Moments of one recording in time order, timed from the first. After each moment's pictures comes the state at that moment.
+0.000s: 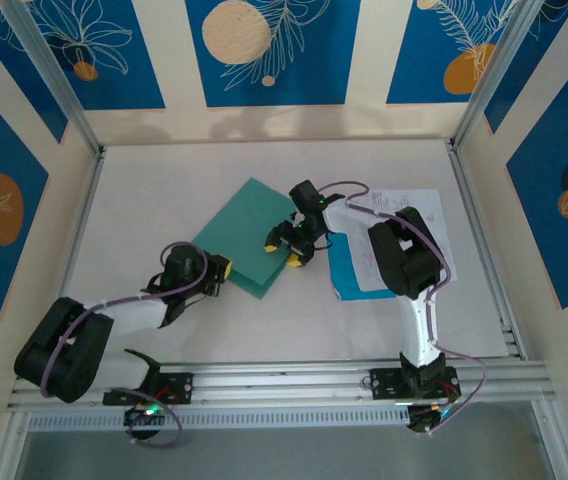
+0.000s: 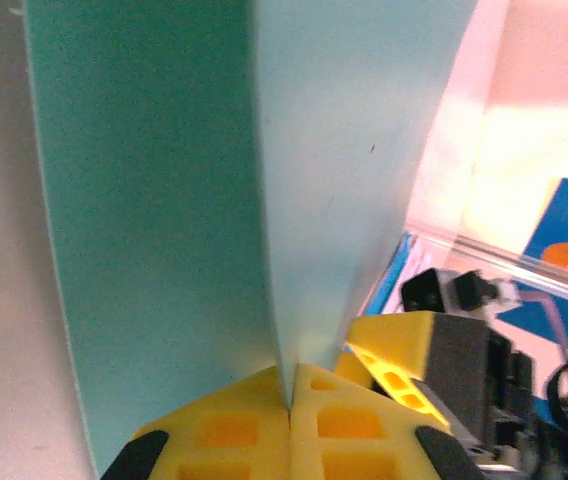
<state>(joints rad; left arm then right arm) -0.44 1.30 0.33 0.43 0.19 -1.59 0.55 2.06 1.40 -0.59 -0.56 0.90</state>
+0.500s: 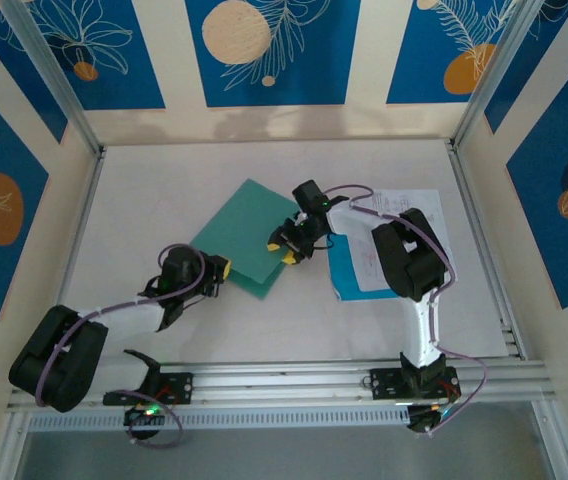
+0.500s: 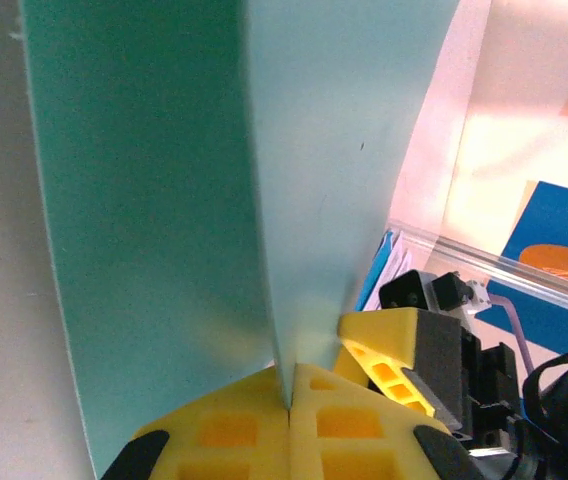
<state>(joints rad) -0.45 1.26 0.30 0.43 0.19 -1.63 0.54 2.02 1.36 -0.51 -0.61 1.04</state>
